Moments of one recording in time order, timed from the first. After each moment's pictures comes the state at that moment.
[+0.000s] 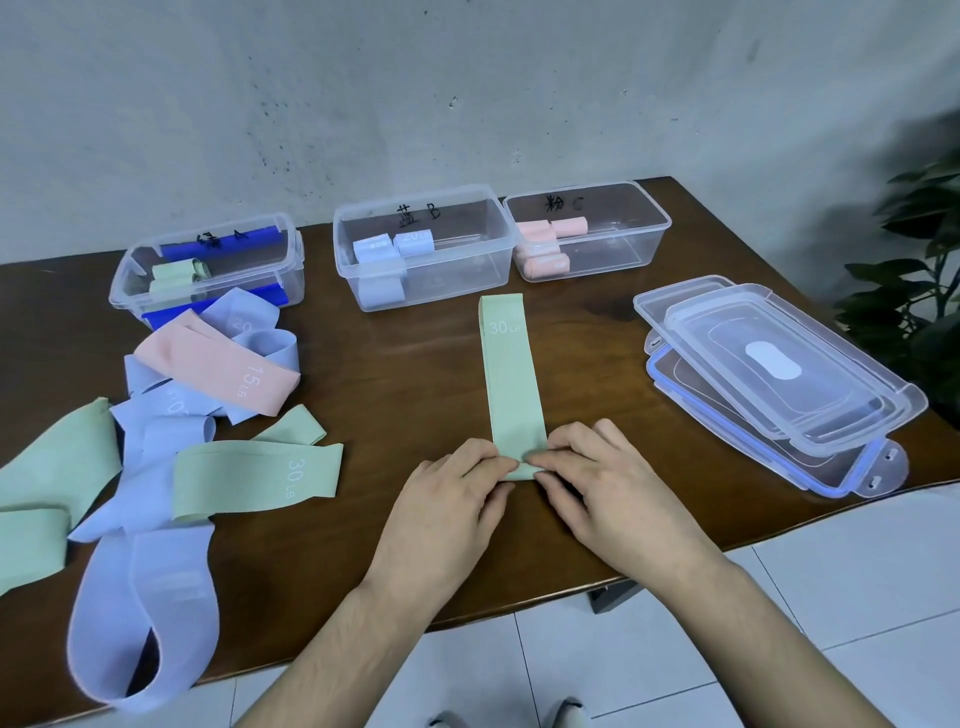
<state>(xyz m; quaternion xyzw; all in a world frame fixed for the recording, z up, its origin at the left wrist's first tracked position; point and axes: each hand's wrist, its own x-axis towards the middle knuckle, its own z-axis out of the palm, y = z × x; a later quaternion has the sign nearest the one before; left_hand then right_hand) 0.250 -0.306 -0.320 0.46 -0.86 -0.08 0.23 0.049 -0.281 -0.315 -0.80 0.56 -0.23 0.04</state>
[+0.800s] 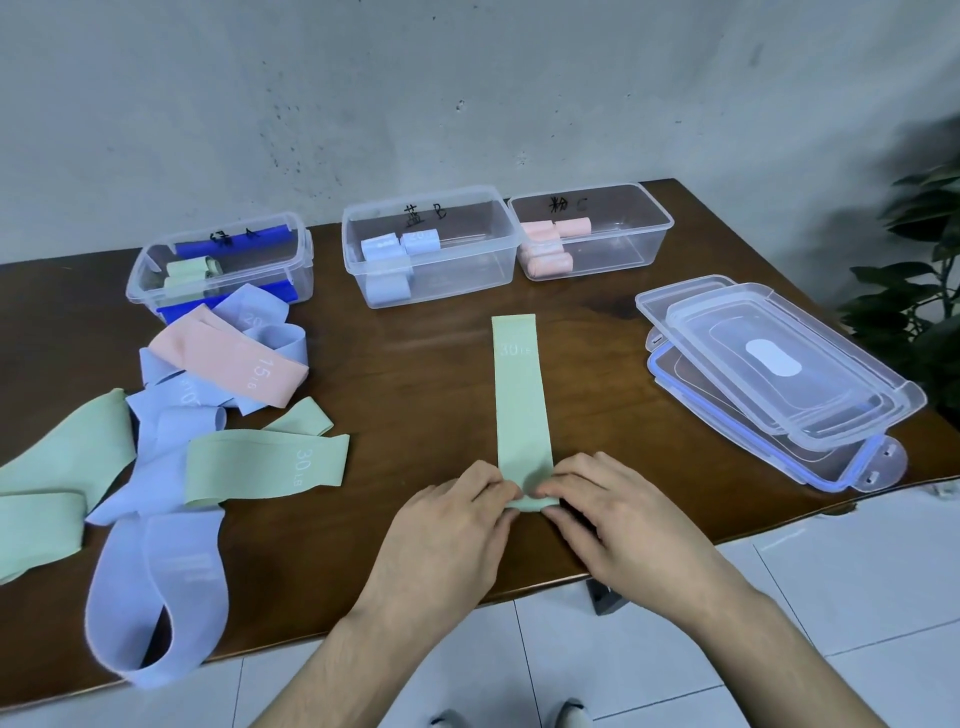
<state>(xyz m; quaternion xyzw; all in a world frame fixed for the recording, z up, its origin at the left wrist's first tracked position) 0.255 -0.277 -0.307 0.44 -0.88 -0.07 0.18 0.046 -0.255 -0.315 -0.82 0.51 -0.23 0.09</state>
